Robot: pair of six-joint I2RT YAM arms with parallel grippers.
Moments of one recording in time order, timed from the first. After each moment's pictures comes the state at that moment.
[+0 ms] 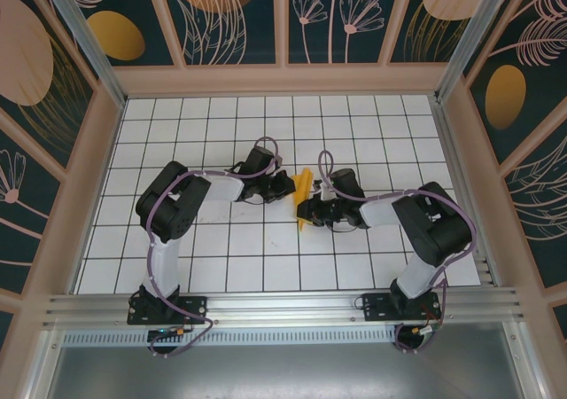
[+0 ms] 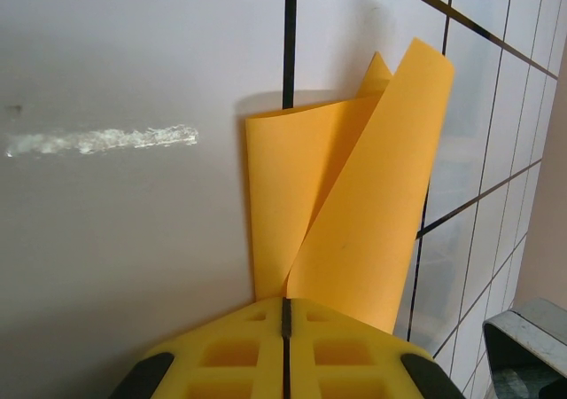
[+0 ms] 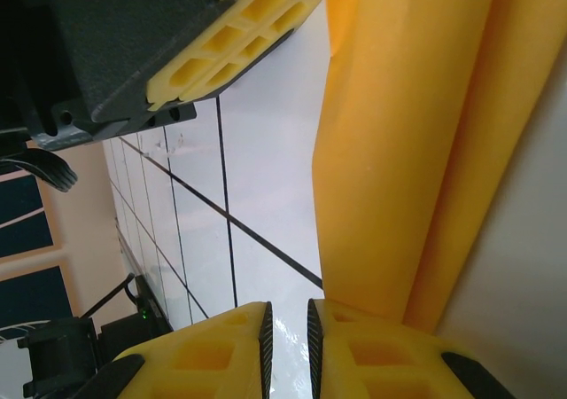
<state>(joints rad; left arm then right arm) -0.60 2.04 1.08 0.15 0.49 -0.95 0.54 1.69 0.59 0.29 -0.73 0.86</state>
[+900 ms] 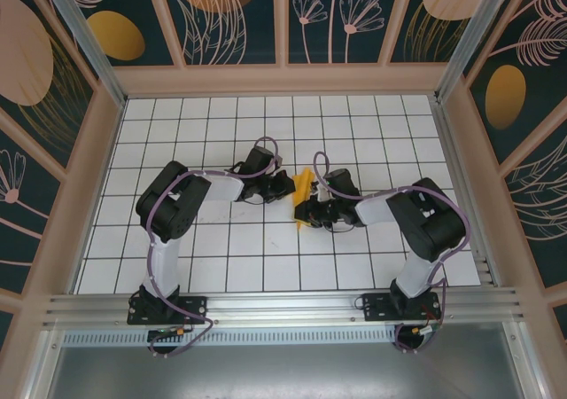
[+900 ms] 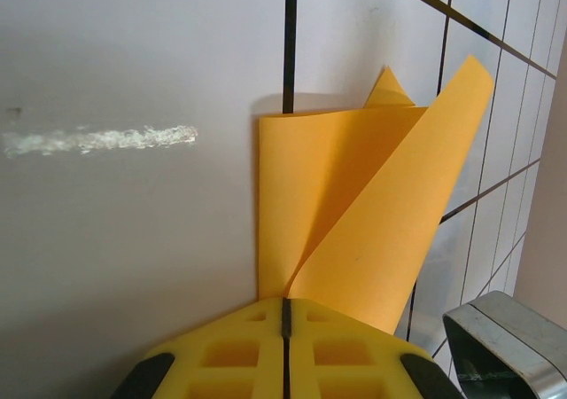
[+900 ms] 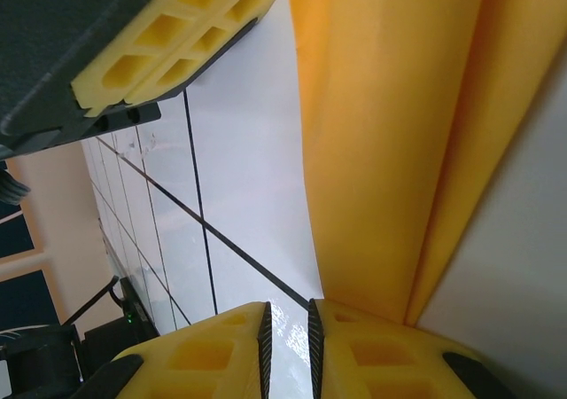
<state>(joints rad) -0.60 2.05 1.08 0.15 0.49 -0.95 0.56 1.74 0.62 0.26 -0.71 0.85</state>
